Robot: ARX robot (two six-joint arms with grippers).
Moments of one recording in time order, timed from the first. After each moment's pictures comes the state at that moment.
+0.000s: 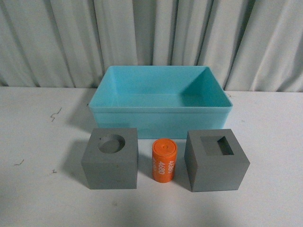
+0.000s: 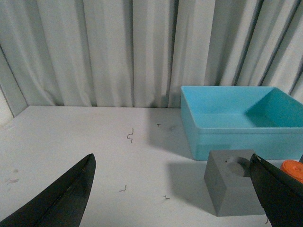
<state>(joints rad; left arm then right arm) 0.00 0.01 0.01 0.00 0.00 -0.01 -0.01 0.00 0.01 0.00 0.00 0.00</state>
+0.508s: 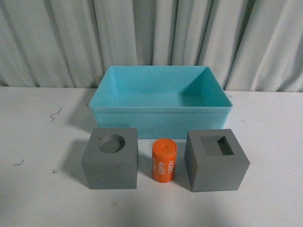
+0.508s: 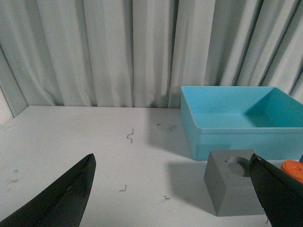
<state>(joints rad) 0.00 0.01 0.01 0.00 0.00 -0.01 -0.01 0.00 0.01 0.00 0.00 0.00</state>
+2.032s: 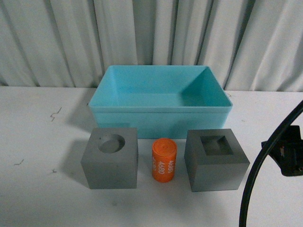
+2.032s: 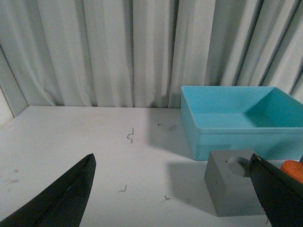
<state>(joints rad) 0.00 0.01 0.01 0.00 0.00 -0.01 0.07 1.67 0.62 0.38 -0.15 0.00</state>
